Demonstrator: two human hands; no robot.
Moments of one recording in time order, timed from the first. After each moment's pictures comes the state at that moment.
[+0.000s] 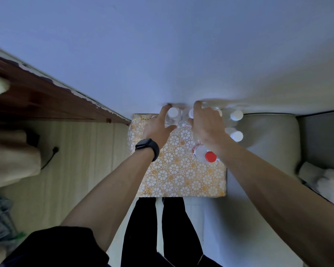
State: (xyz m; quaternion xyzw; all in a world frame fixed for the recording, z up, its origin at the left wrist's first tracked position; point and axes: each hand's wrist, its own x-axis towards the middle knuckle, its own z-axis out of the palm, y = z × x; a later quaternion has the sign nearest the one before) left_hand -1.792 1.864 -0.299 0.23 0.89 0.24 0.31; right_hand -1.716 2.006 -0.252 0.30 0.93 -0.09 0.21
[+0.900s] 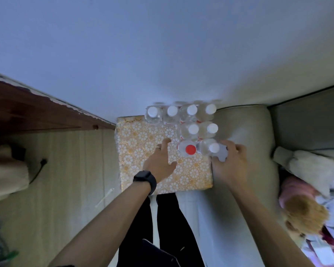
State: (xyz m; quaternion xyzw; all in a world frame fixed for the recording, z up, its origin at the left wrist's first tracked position) left_hand -1.687 1.841 -0.281 0.28 0.84 0.18 0.43; right_hand -1.531 1.993 -0.220 0.57 0.76 -0.31 0.05
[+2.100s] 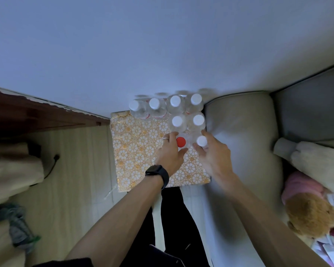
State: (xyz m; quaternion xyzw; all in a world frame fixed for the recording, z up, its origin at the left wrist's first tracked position) left_hand -1.628 1.911 -0.281 0.24 0.87 0.21 0.39; right_hand -1.523 2.019 -0.263 0.47 0.80 -0.37 0.10
